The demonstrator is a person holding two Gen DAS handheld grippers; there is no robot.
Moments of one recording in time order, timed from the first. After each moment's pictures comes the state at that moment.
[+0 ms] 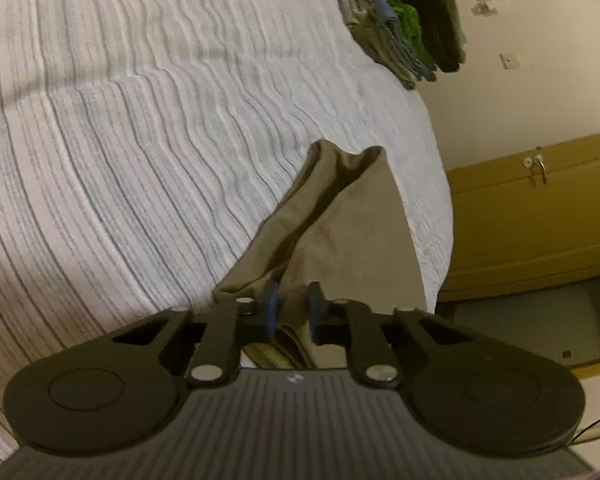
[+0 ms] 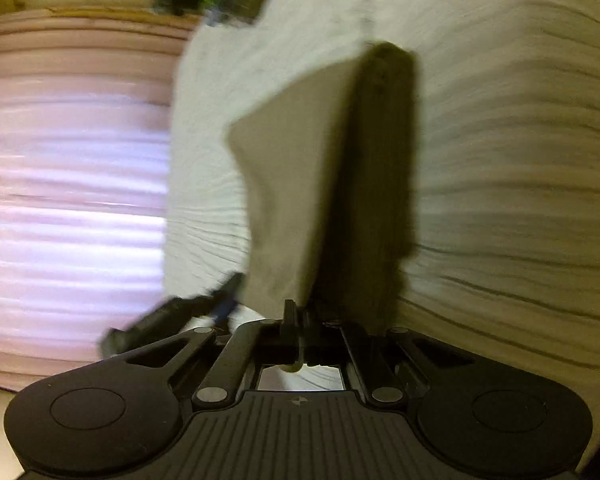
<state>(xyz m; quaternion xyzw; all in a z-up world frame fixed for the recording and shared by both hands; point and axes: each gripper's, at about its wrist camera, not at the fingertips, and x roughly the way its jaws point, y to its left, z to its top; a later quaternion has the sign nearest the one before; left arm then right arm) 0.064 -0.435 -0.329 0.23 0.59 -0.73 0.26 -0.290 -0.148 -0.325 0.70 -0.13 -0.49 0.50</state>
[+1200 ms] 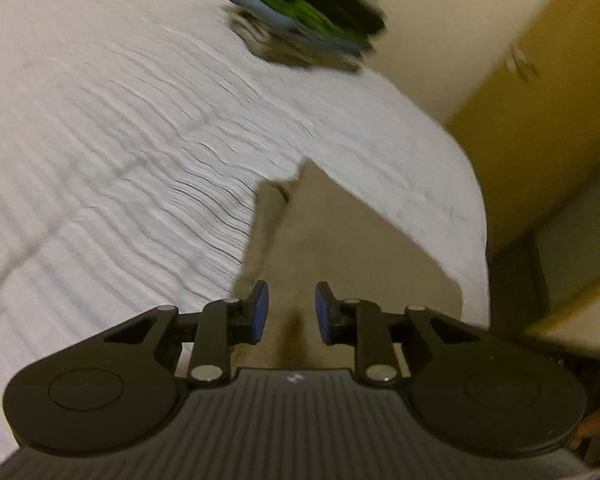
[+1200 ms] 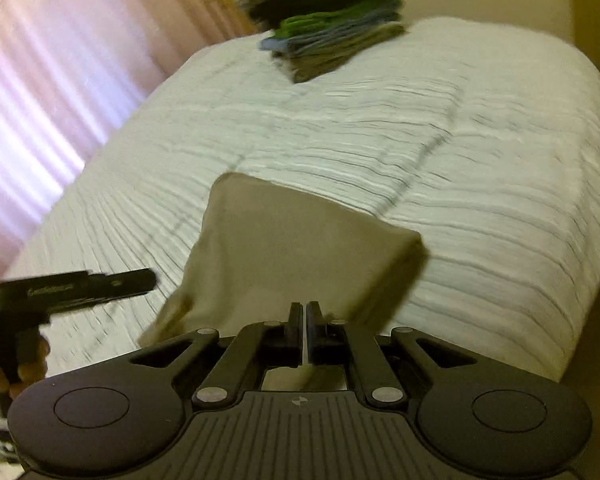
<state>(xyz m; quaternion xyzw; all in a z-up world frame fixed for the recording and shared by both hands) -0.010 -0.404 -0.285 0.31 0.35 -0.84 0.28 -0.256 -0.189 -0.271 0.46 0.13 -0.66 0.58</state>
